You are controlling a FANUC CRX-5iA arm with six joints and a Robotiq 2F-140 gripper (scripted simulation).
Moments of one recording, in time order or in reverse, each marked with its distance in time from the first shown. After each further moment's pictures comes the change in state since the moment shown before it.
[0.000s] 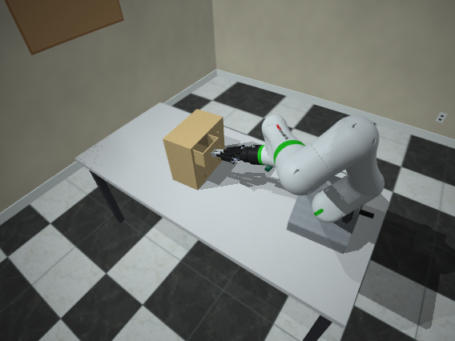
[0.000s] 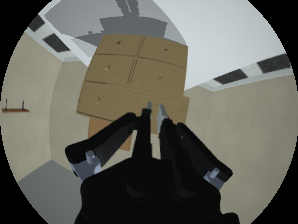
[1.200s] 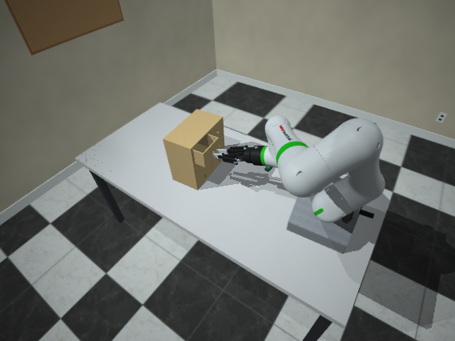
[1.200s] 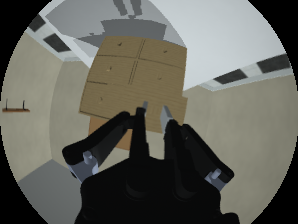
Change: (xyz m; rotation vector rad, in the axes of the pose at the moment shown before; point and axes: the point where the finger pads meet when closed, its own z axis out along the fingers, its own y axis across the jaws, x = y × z) arm 0.003 -0.001 -0.014 0.001 -0.003 0.000
